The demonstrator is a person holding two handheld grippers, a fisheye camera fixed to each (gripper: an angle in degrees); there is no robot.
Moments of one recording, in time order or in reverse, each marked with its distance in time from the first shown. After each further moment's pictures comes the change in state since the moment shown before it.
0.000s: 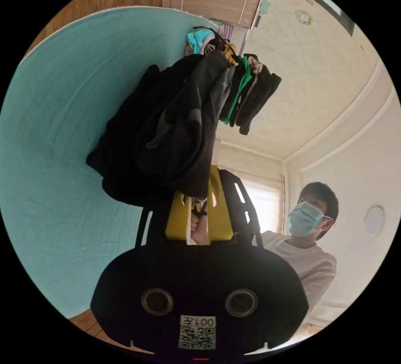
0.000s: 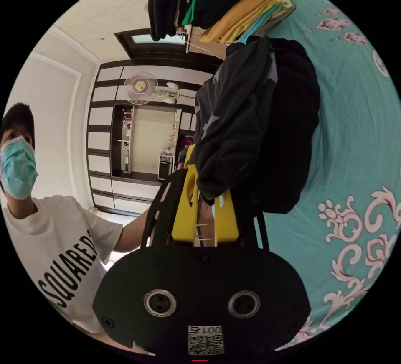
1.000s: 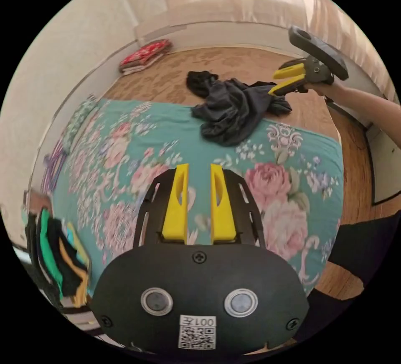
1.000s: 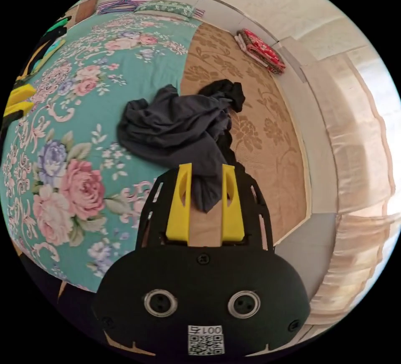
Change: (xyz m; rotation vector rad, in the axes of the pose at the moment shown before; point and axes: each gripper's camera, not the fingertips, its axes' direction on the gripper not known) left arm -0.415 0.406 1.031 -0.656 -1.172 1.661; right arm -0.072 0.303 -0.319 0.163 1.776 0.140
